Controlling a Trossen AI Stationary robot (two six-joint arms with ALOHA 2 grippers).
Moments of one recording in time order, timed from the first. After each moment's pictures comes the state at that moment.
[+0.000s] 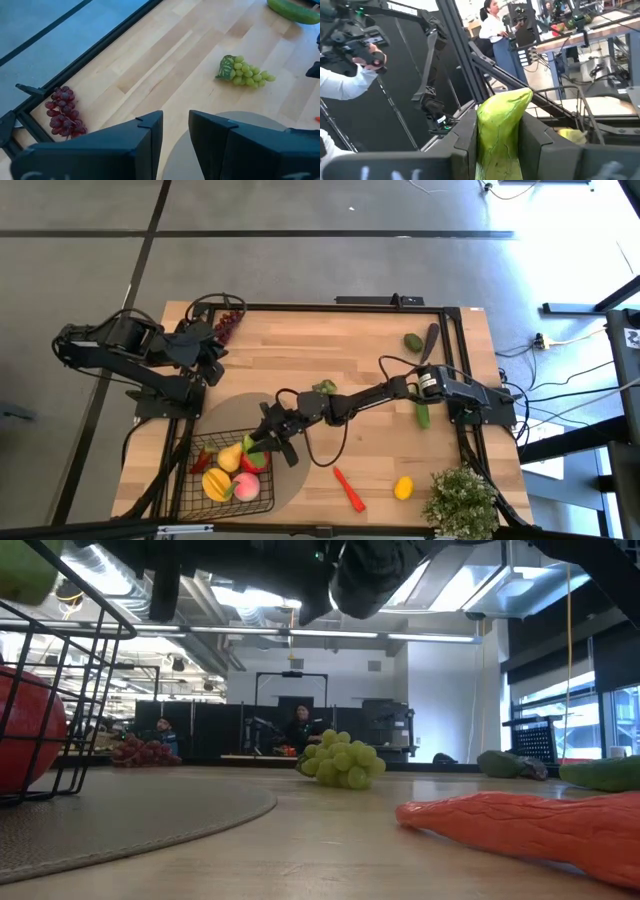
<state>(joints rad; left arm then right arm) -0.18 0.85 1.26 -1.28 -0.58 -0.70 0.18 2.36 1.69 0.78 -0.37 0.39</state>
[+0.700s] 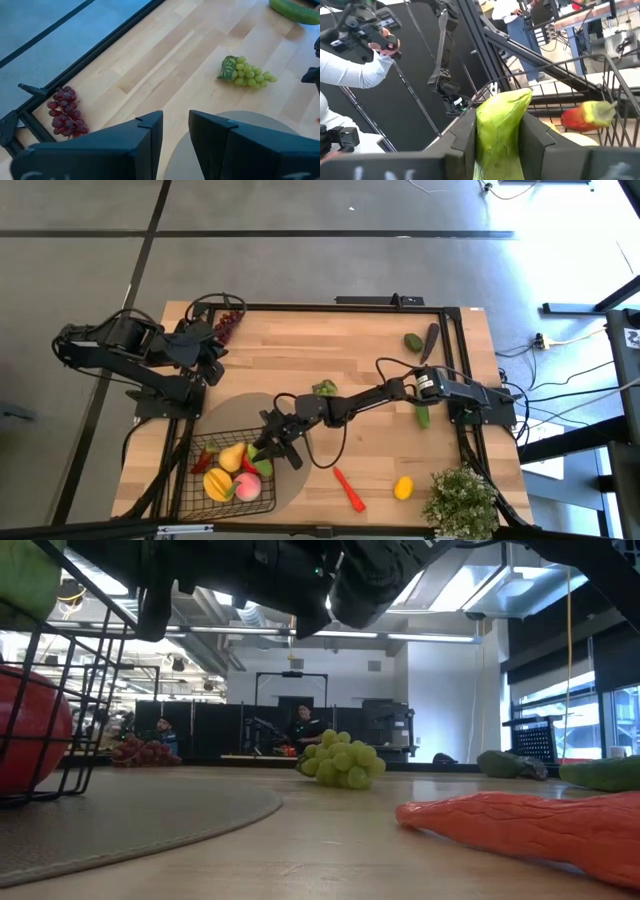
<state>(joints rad) -0.18 0.85 1.26 -1.29 -0.59 -0.70 0.18 2.39 1.69 0.74 -0.48 0.44</state>
